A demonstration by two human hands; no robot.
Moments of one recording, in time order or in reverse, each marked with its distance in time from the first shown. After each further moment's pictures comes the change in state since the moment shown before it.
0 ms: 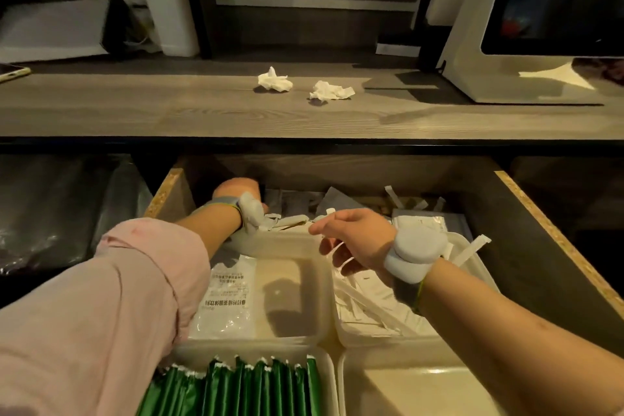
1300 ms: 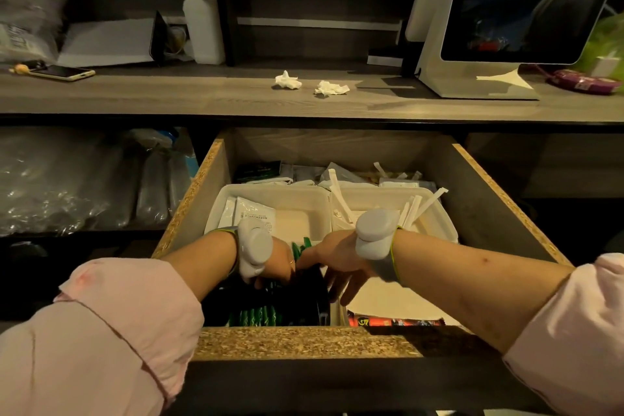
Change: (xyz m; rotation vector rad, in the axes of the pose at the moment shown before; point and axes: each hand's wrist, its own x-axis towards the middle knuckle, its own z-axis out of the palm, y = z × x) left_hand -0.244 -0.002 0.068 0.117 -0.300 0.190; right_hand -0.127 0.032 0.072 -0.409 -0.273 0.308
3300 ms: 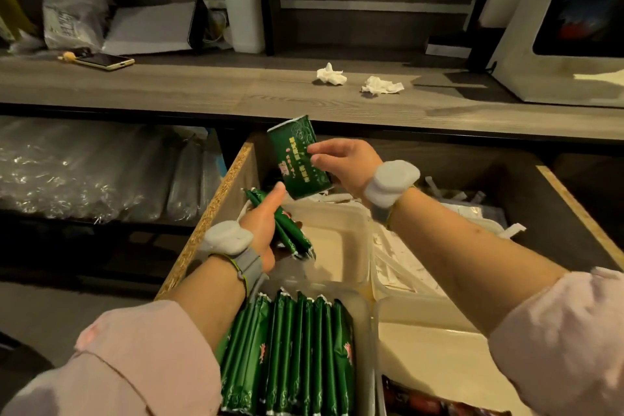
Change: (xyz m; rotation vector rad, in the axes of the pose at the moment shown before) left_hand 0.081 -0.048 -0.031 -2.008 0.461 0.002; right_hand 0.107 -0.094 -0.094 0.312 0.403 -0.809
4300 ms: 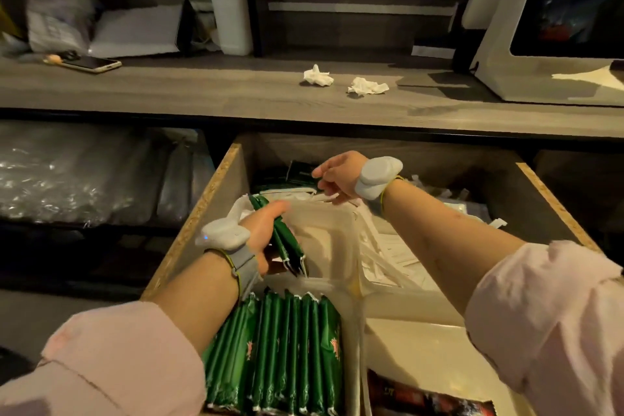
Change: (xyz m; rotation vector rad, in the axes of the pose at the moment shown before) left_hand -0.007 0.006 0.013 0.271 0.009 -0.196; right_hand 0.008 0.013 -0.022 -0.074 -0.097 0.402
